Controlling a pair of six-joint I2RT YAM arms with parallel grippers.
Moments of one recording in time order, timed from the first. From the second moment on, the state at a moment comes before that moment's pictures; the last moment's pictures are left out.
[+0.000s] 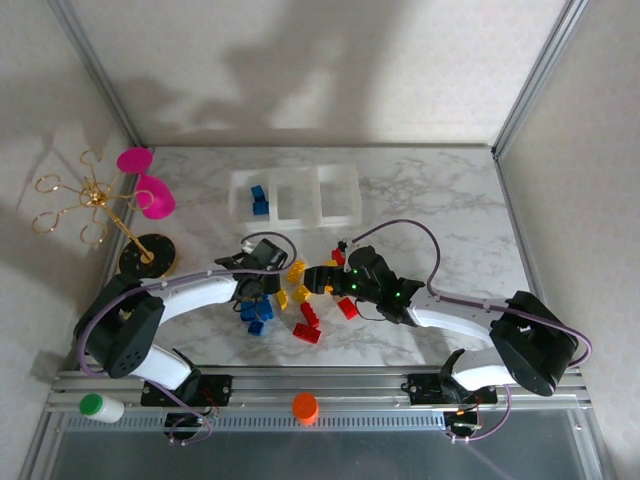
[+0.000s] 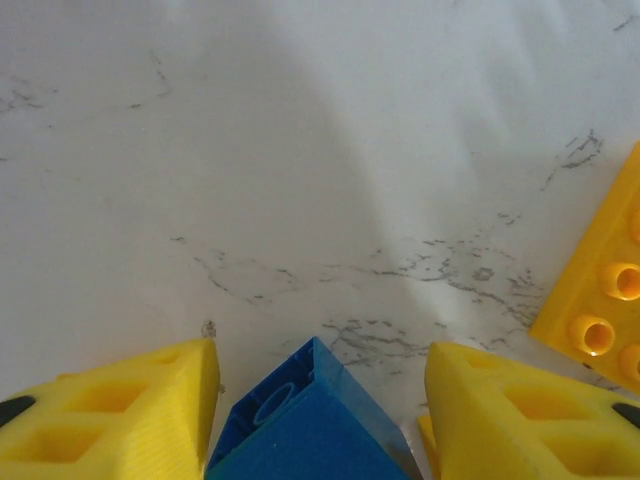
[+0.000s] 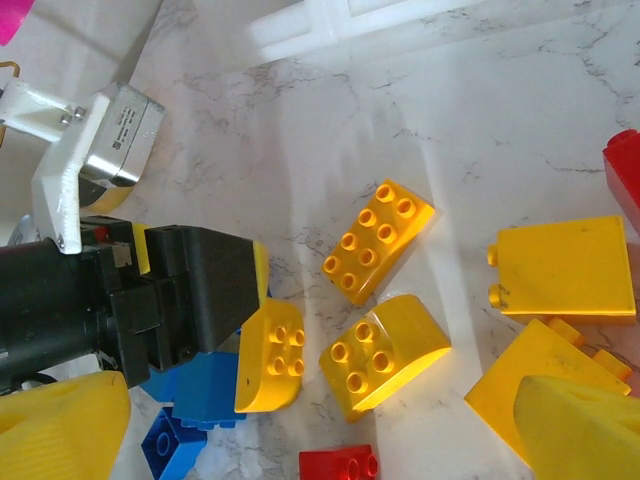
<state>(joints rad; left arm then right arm) -0.64 1.51 0.74 -0.41 -0.30 -0.76 0.89 1.35 0.60 0.20 -0.07 0.75</state>
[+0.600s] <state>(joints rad) -0.65 1.51 0.72 -0.40 -0.32 -0.82 0.89 1.35 0.59 0.20 -0.07 0.75</state>
